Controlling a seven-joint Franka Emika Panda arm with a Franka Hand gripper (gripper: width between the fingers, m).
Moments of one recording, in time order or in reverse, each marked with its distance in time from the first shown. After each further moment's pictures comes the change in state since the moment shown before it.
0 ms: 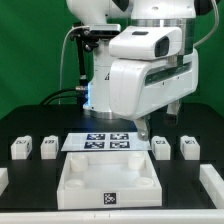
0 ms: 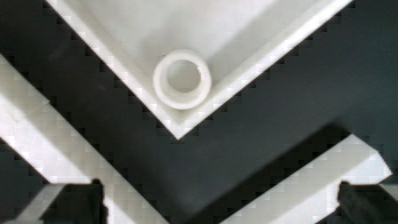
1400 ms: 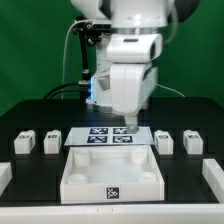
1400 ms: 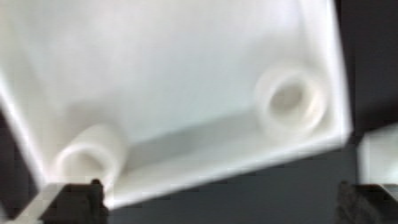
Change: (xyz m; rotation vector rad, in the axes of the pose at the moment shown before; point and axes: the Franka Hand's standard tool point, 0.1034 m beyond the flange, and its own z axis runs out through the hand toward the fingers) arm -0.098 -0.047 0.036 -0.014 0.010 -0.522
